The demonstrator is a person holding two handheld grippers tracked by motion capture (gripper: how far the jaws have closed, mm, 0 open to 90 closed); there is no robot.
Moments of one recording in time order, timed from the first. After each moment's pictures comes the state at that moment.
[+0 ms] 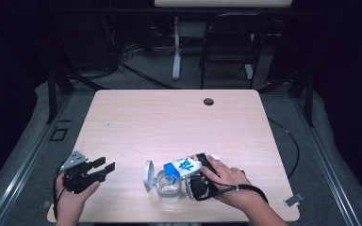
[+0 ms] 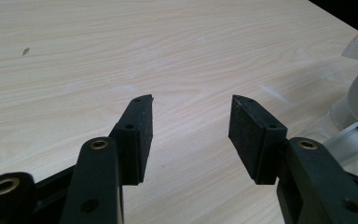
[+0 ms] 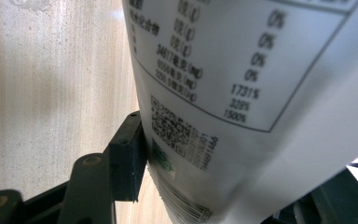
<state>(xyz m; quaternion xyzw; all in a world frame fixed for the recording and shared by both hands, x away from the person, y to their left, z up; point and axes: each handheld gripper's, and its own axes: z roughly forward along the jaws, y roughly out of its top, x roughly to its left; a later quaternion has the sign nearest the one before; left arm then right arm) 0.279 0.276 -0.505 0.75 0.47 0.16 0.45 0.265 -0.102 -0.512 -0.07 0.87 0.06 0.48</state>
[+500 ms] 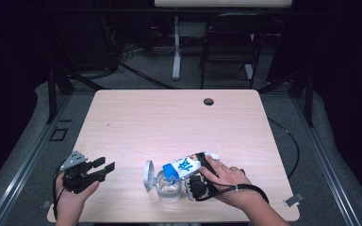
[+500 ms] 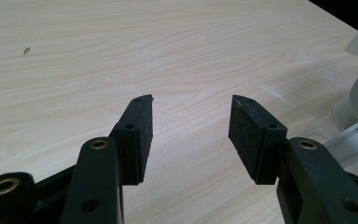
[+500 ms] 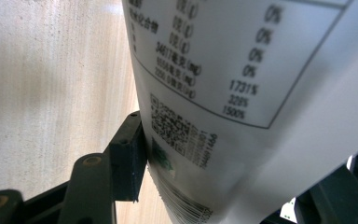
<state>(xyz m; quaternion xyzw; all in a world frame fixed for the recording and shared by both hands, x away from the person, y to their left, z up) 0.280 0.276 -0.506 0.74 0.47 0.16 0.45 0.264 -0.100 -0.510 -0.09 0.86 0.04 0.50</state>
